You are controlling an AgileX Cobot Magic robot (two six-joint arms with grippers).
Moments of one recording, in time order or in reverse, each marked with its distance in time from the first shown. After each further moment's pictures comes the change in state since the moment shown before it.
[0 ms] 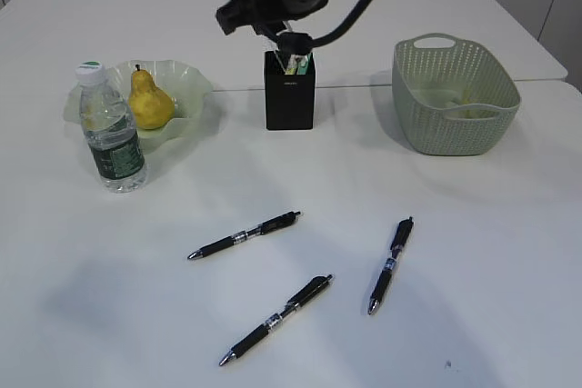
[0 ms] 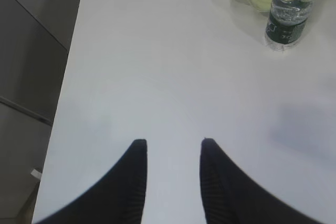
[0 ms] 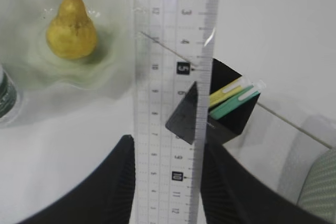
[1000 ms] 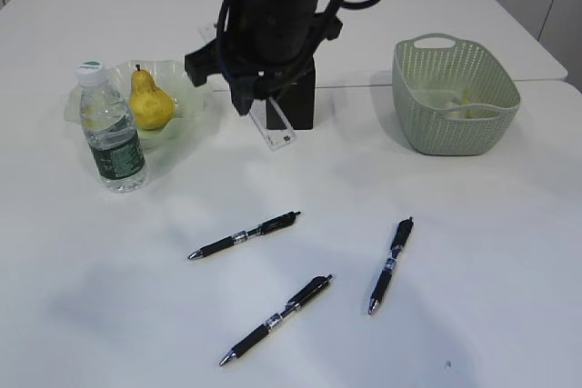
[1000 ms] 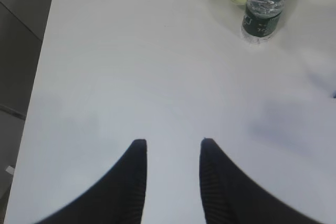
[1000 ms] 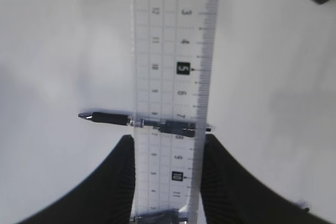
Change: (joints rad) left arm 0.000 0.000 0.000 -0.076 0.000 0.000; right arm 0.062 0.058 -0.131 0.291 0.494 -0.050
